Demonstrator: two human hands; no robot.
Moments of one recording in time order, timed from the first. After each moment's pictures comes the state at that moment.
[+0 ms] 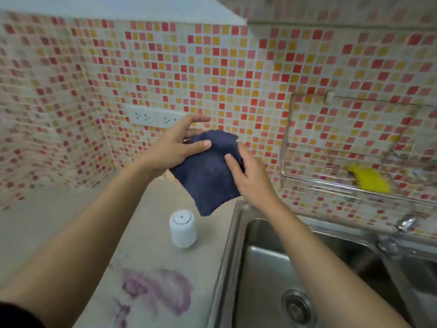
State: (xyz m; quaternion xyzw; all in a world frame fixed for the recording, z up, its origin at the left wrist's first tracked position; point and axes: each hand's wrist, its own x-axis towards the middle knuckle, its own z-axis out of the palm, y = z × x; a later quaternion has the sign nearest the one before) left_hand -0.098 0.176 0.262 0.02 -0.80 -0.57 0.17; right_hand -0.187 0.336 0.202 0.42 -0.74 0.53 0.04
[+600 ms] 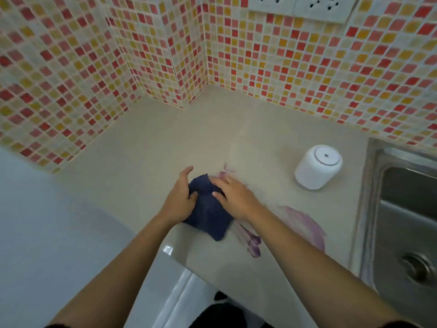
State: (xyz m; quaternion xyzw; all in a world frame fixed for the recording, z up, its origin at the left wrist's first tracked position) left_hand 0.135 -0.026 -0.027 0.39 -0.83 -0.40 0.04; right_hand 0.001 0.078 -0.043 0.53 -0.79 0.21 -0.22
